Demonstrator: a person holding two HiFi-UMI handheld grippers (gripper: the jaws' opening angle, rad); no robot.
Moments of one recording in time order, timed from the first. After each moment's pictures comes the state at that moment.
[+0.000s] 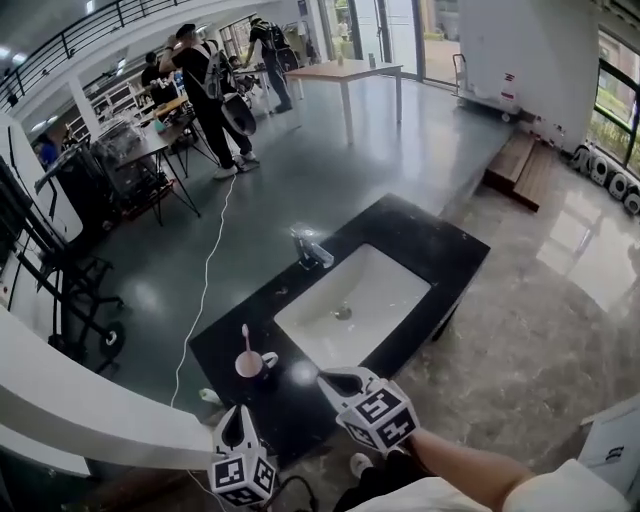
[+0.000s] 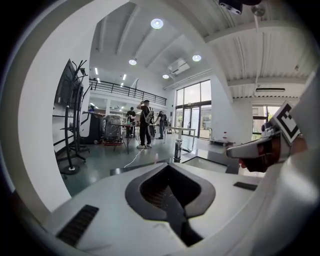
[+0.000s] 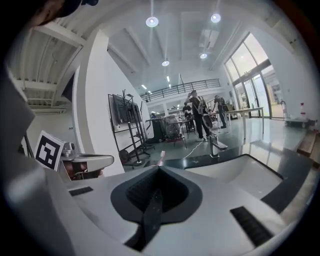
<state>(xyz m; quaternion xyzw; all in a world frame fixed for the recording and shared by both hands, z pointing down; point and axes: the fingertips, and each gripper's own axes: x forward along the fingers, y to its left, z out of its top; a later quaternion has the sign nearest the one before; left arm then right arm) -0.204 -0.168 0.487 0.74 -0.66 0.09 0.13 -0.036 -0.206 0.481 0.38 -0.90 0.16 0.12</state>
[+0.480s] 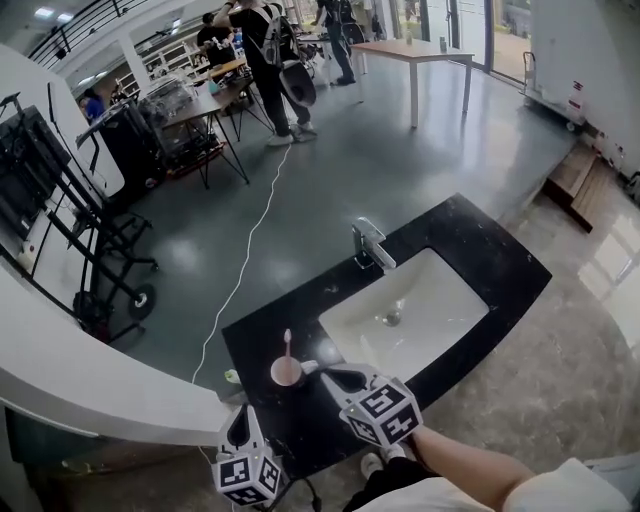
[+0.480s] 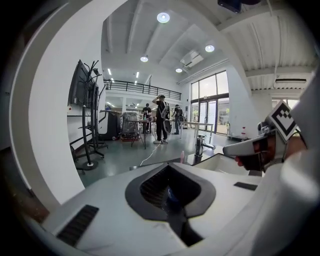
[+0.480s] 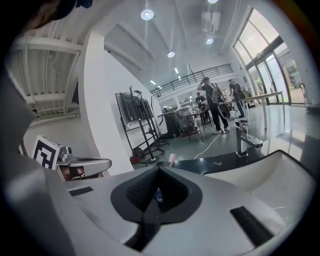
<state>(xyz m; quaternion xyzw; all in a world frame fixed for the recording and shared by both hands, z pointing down) -0.271 -0.207 0.510 0.66 -0.73 0.11 0.15 -0.118 -0.286 0.510 0.28 -0.93 0.20 0.12</state>
